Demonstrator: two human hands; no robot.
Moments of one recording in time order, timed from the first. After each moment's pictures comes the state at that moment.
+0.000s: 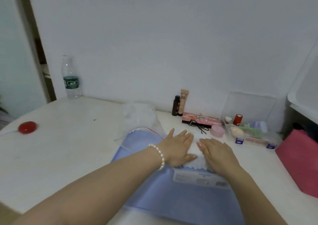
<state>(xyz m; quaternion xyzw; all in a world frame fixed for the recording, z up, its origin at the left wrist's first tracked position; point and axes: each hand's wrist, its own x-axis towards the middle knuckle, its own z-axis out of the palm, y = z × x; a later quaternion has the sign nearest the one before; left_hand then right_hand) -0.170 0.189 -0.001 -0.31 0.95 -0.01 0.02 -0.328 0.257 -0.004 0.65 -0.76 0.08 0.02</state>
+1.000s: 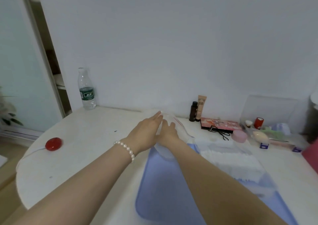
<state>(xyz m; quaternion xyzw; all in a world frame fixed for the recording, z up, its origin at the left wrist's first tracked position) -0.018 0.144 0.068 -0.45 0.88 0.05 -0.14 -0.123 0.122 0.030 0.59 -0.76 0.16 -0.23</state>
